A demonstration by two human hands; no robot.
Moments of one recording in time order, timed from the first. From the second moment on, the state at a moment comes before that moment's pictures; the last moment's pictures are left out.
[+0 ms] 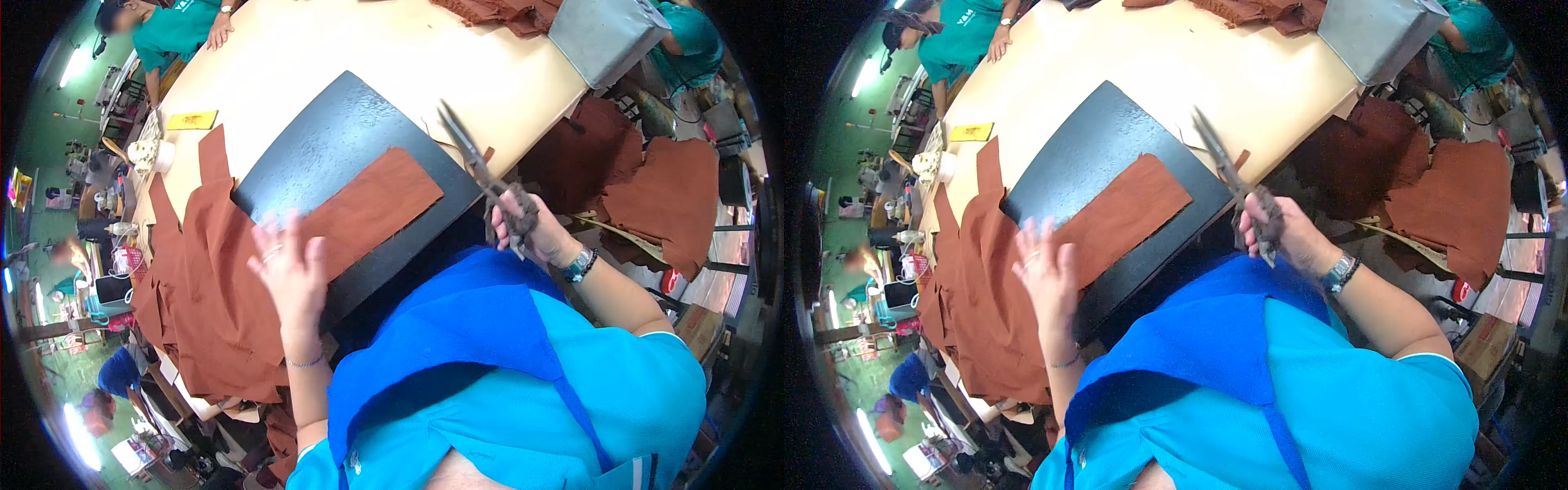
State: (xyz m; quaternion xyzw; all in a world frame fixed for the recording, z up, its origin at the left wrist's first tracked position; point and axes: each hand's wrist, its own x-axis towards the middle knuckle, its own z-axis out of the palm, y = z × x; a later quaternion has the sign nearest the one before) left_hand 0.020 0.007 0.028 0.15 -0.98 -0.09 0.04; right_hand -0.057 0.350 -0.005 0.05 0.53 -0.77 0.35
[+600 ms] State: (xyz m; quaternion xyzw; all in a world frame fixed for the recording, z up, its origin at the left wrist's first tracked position) left_hand -0.099 -0.008 -0.004 -0.12 -0.99 -0.06 0.02; right_hand -0.072 0.366 0.012 -0.09 0.60 -0.73 0.32
